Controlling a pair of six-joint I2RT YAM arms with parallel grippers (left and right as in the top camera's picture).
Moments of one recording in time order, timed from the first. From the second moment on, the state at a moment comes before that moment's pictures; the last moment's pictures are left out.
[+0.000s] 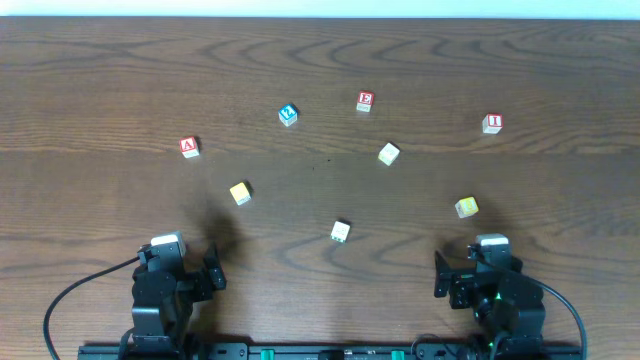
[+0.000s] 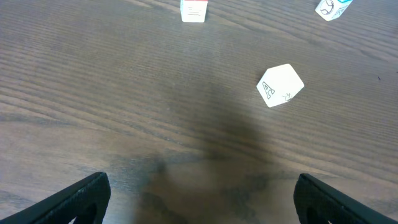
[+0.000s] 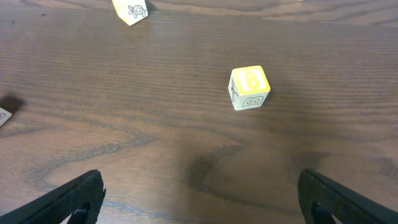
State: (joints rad) left arm -0.06 0.01 0.17 -0.78 -0.06 -0.23; right arm 0.07 0.01 0.18 -0.80 -0.03 0.00
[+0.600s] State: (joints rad) left arm -0.06 0.01 0.17 -0.78 -0.06 -0.23; right arm 0.07 0.01 0.18 -0.64 -0.27 0.75
